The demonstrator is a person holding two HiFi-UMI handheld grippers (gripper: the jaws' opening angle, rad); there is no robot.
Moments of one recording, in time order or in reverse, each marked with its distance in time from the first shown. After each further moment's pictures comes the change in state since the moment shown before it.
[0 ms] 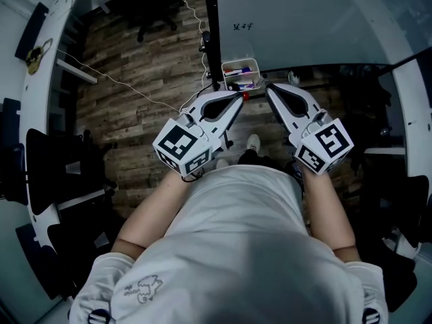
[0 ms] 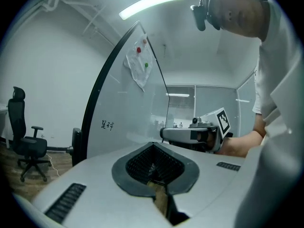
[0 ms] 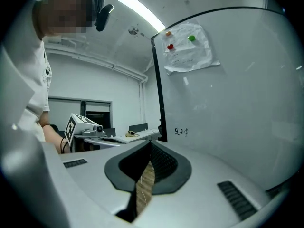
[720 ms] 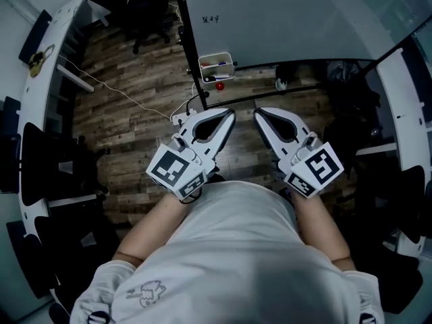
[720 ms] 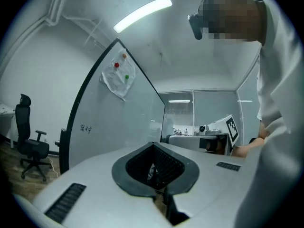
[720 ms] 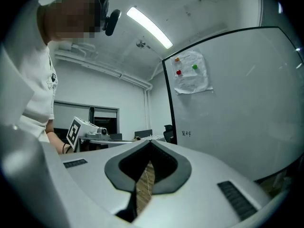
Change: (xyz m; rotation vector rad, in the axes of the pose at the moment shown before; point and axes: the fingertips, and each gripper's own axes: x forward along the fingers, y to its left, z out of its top) left arm -0.012 -0.142 0.004 0.022 -0.101 0.062; right arm -0.138 0.067 0.001 -0.014 -0.086 0.042
